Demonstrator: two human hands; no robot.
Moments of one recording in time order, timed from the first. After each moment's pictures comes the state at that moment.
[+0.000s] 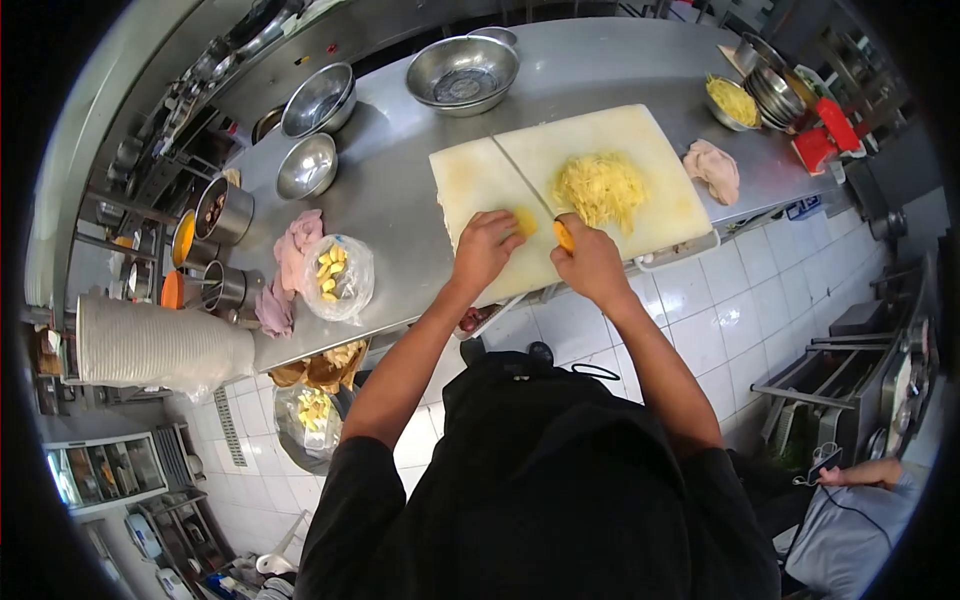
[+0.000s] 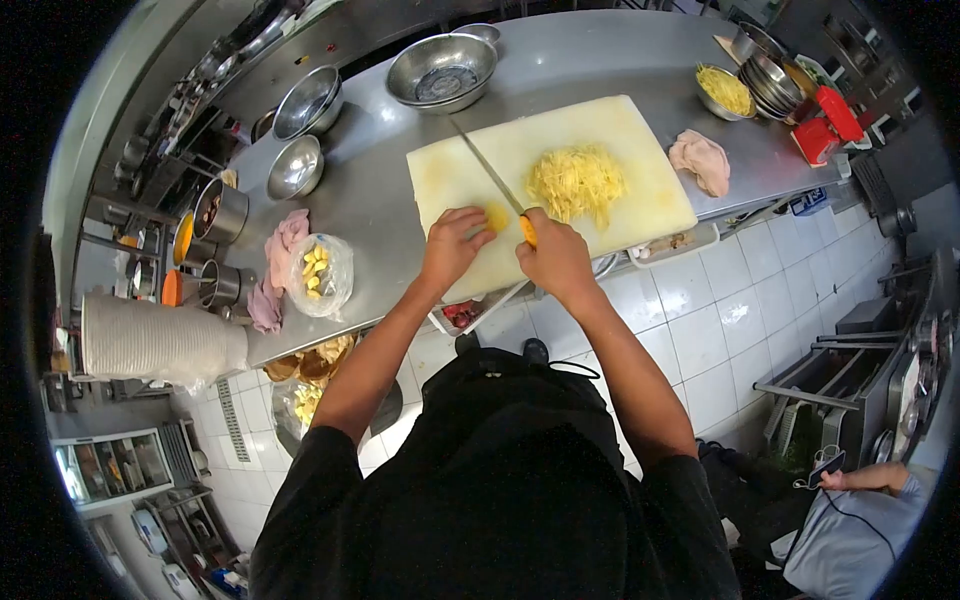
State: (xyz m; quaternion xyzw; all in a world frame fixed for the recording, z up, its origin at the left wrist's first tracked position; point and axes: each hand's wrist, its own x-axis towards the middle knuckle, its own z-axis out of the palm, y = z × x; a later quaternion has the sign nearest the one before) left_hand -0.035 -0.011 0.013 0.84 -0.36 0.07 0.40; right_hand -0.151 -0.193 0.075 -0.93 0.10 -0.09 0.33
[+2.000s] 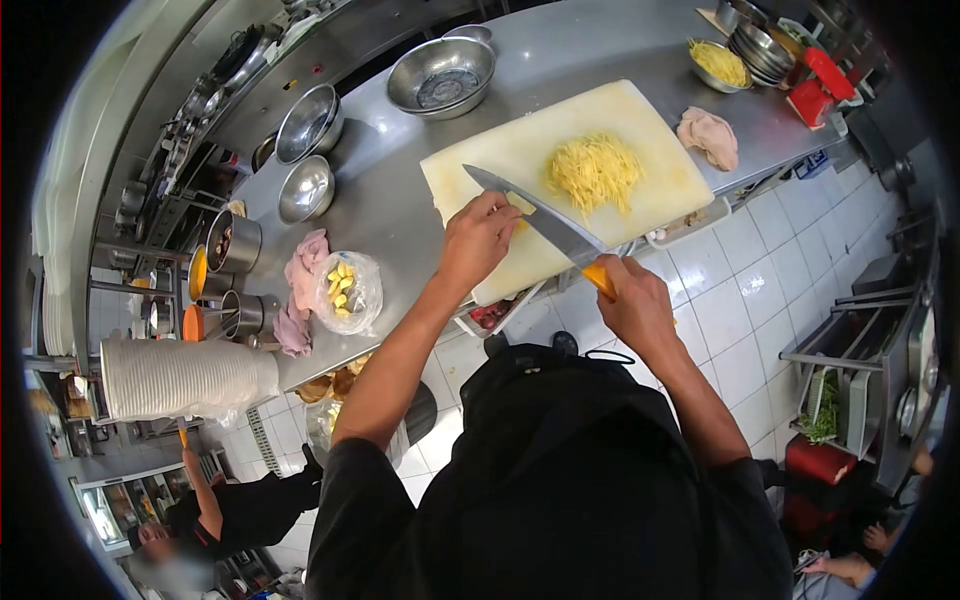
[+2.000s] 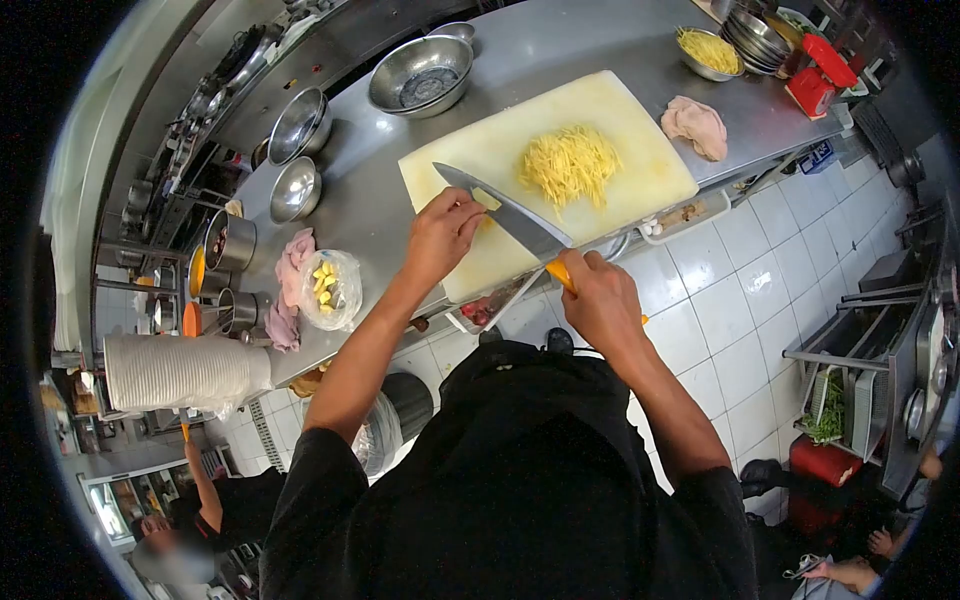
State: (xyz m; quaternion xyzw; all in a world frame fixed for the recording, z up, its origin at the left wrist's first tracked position) left_hand -0.042 -0.014 0.087 0.82 -0.46 0.11 0.33; right_hand -0.249 -0.196 0.105 -0.94 0.11 -0.14 0.29
